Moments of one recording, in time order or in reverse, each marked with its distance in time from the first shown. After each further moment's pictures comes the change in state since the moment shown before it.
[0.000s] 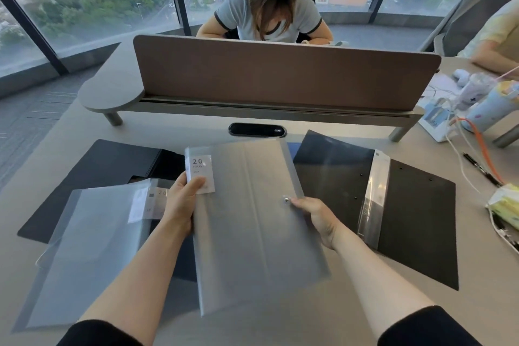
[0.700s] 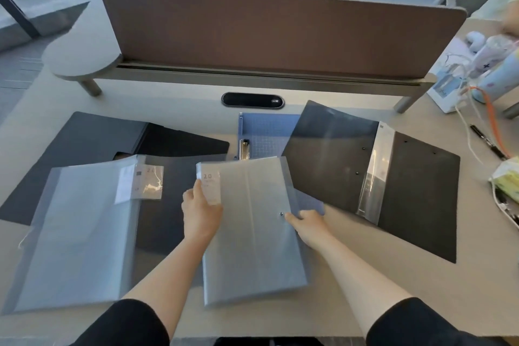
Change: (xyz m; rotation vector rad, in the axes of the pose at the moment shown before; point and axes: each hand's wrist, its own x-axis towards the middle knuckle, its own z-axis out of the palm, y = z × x) left_hand 0.017 -0.113 -0.001 0.945 0.178 0.007; right_hand 0.008 0.078 0.000 -0.713 0.232 0.204
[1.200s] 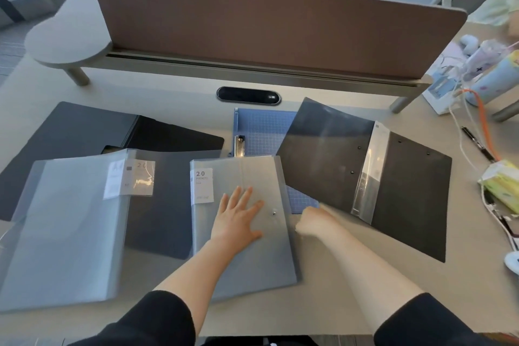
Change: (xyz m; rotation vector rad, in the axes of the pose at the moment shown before) left_hand -0.022 0.010 0.053 0.819 -0.399 0.620; right_hand 0.003 -0.018 -0.025 -0.653 -0.115 0.188
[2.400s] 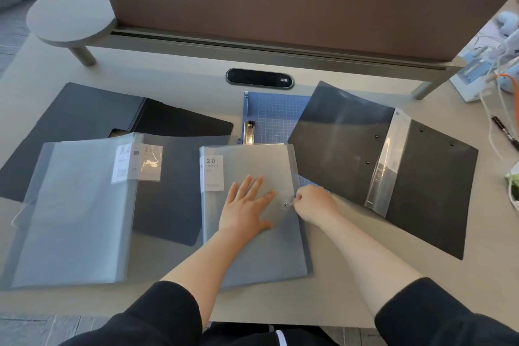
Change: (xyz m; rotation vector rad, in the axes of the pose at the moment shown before) left_hand 0.001 0.003 0.005 -0.021 -0.010 -0.018; right_hand 0.027 -0.014 0.009 0.085 0.188 -0.195
